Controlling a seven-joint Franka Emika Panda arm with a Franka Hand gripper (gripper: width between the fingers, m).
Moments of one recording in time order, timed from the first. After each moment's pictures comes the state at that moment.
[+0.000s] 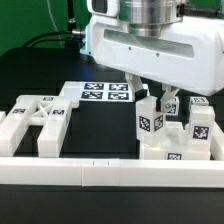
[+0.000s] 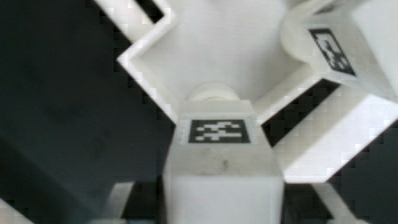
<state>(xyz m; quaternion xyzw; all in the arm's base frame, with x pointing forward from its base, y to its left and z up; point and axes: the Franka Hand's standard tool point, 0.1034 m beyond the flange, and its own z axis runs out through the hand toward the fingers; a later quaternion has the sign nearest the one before) 0.623 0.033 0.091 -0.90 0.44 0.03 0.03</state>
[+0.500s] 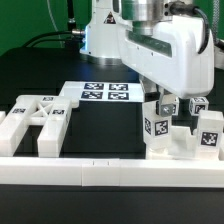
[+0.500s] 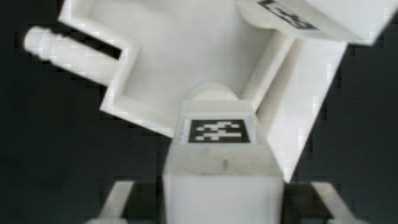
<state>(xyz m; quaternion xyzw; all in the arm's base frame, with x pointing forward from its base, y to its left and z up) 0.632 0.039 0.090 -0.79 0.60 0.00 0.05</state>
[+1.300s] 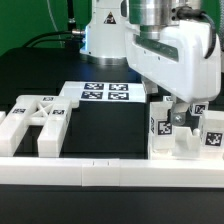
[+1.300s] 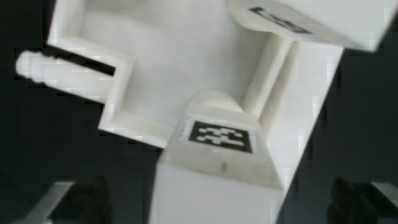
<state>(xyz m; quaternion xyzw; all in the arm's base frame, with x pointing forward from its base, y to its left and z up) 0.634 0.046 0.085 -0.81 0.58 -0.01 0.05</state>
